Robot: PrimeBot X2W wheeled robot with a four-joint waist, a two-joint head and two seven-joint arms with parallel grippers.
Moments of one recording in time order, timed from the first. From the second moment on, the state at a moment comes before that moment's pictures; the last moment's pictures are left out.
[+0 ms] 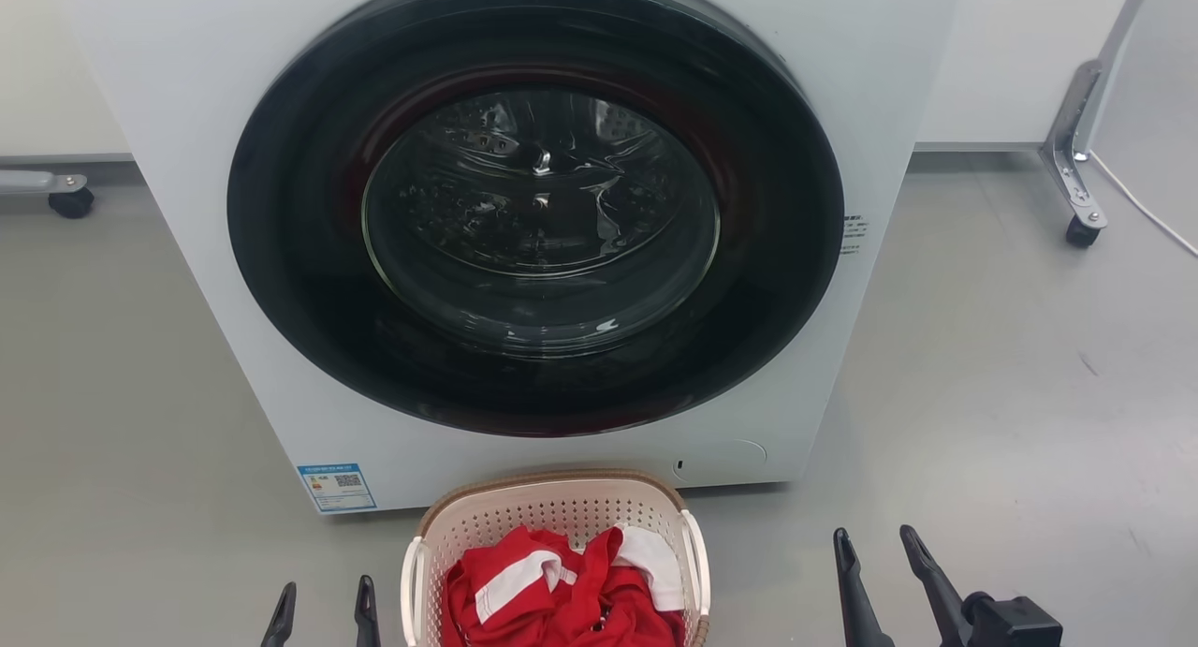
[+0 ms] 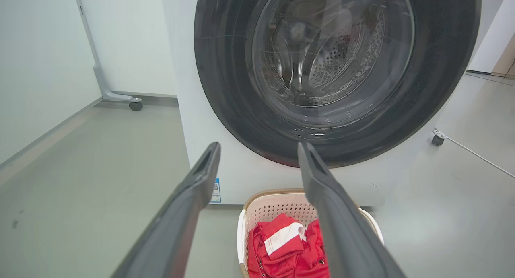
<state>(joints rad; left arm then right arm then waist) 0.18 0.11 -0.16 0.12 -0.29 0.12 -0.25 0.01 -0.13 0.38 0.20 0.38 -0.12 -0.25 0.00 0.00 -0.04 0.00</state>
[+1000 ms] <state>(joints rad) 0.20 0.09 -0.14 0.08 -0.22 0.12 -0.25 0.04 -0.10 0.31 0.15 0.31 -0.12 -0.25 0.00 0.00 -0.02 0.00</state>
